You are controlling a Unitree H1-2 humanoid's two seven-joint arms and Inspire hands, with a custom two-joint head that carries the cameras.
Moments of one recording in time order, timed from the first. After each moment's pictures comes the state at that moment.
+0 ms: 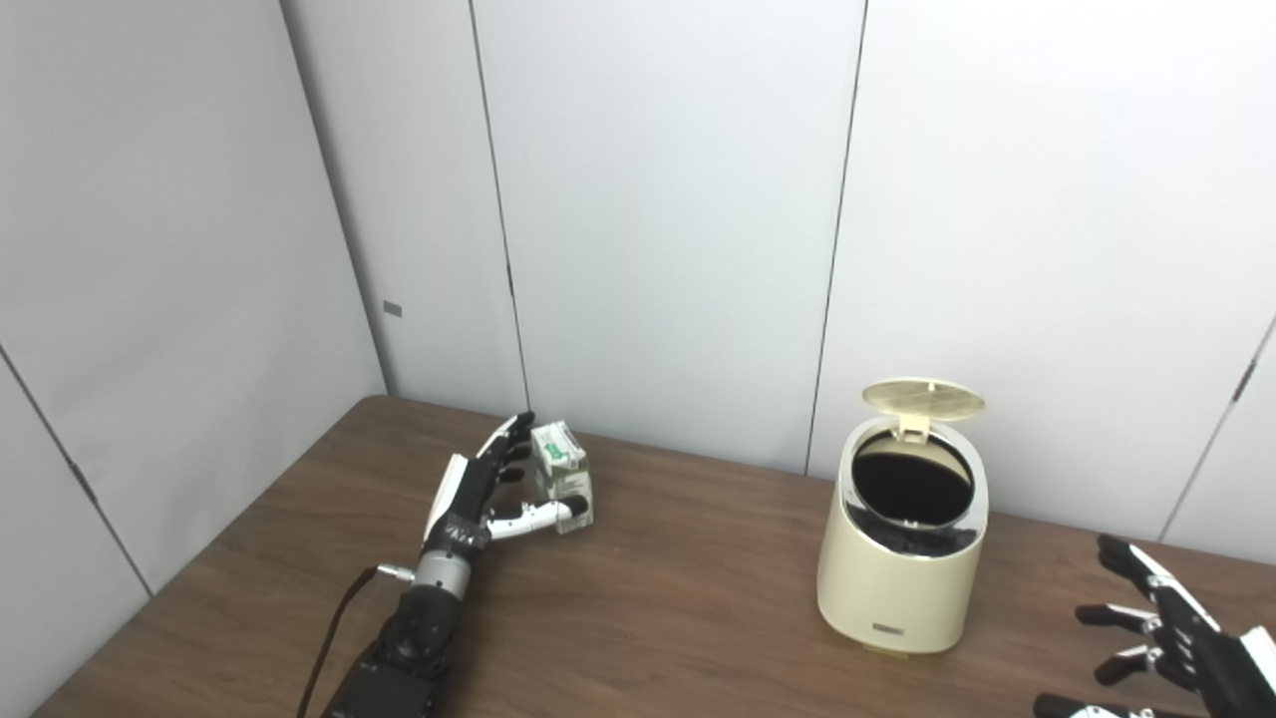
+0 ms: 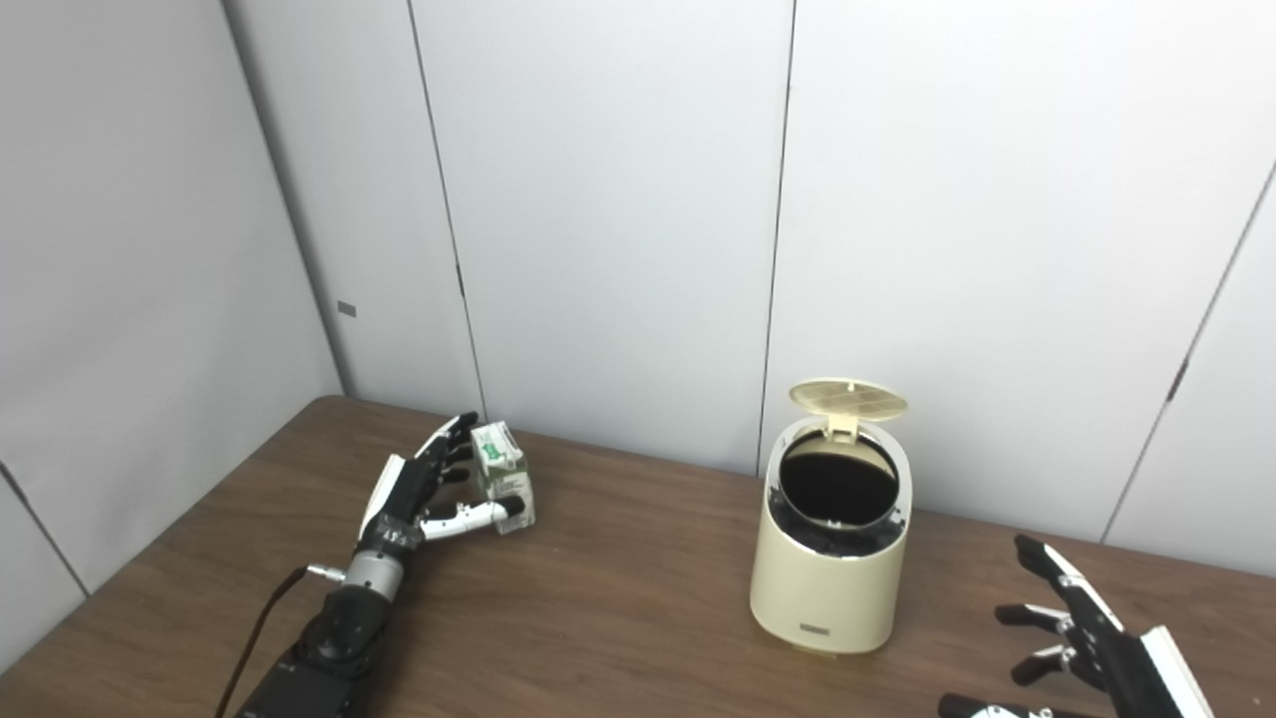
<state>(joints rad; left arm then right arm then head) -0.51 0.37 0.14 0.81 0.11 -0.41 0.12 -0.19 -0.26 0.02 -0.22 -0.24 0.15 0.16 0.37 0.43</state>
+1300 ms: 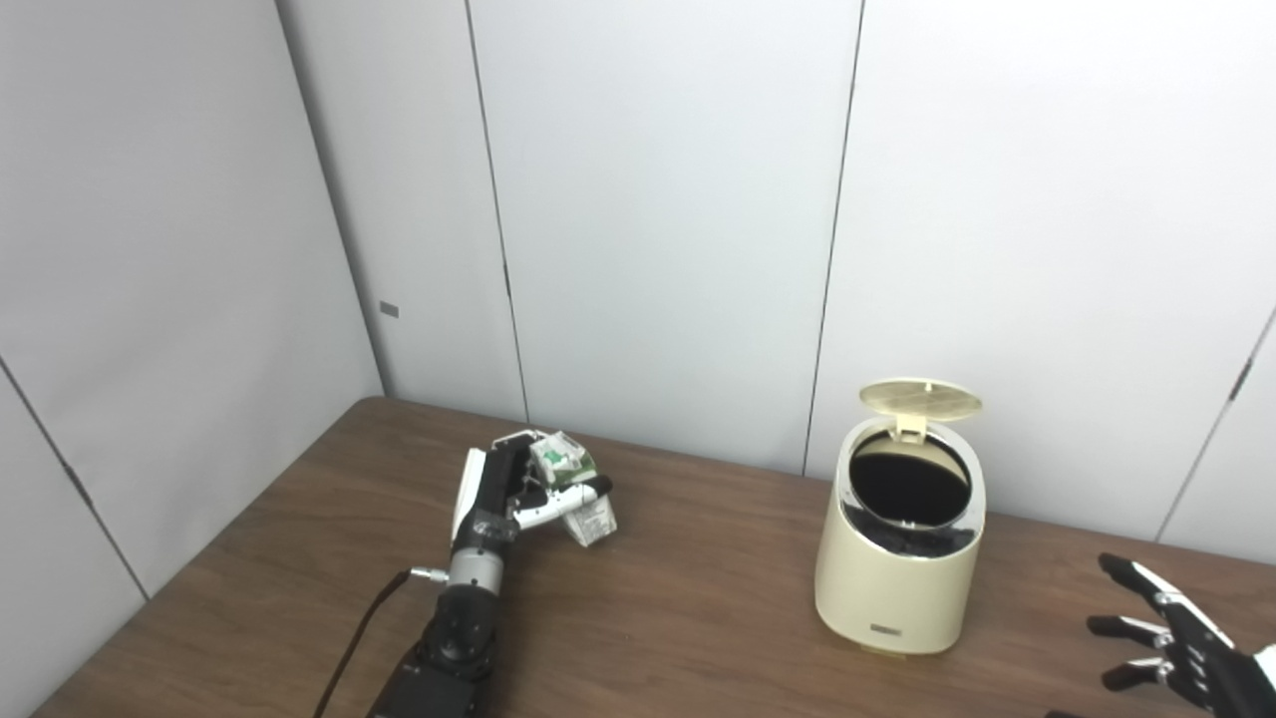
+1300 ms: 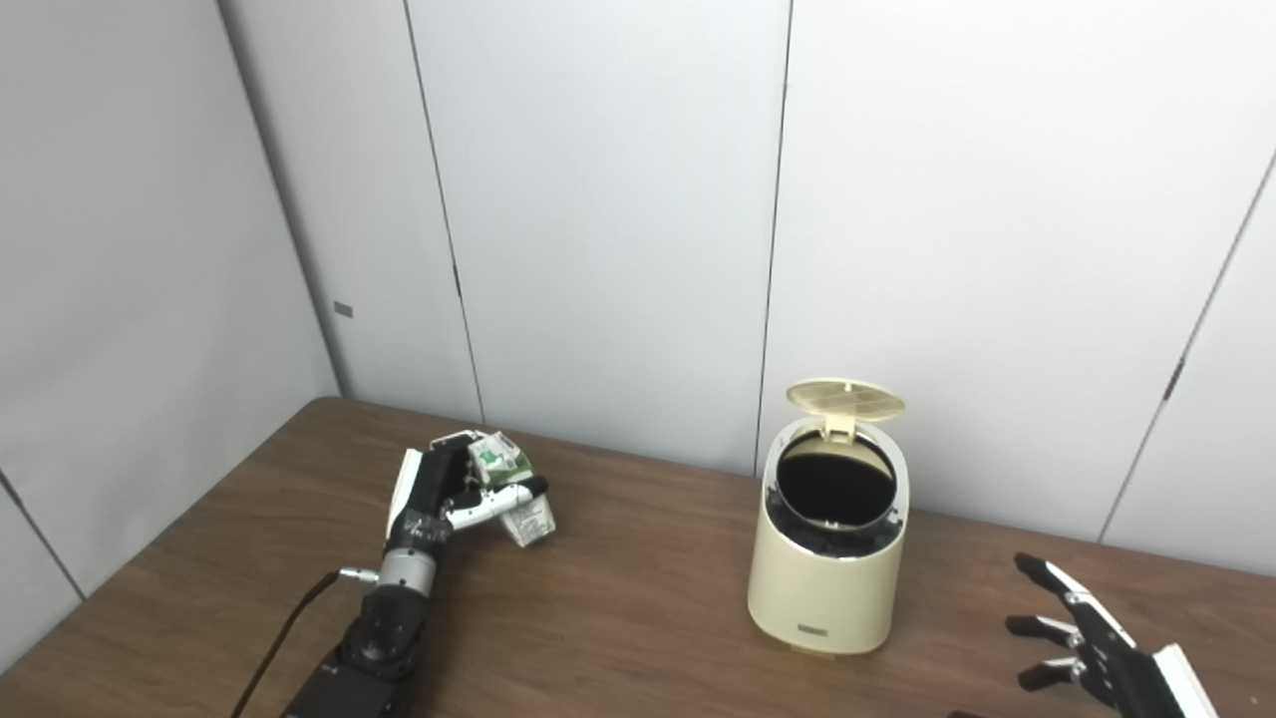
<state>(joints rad) -0.49 0.29 0.13 0.67 0.11 -0.36 0.23 -0.16 -0.26 0.01 -0.25 -0.23 0.17 0.17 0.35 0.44</state>
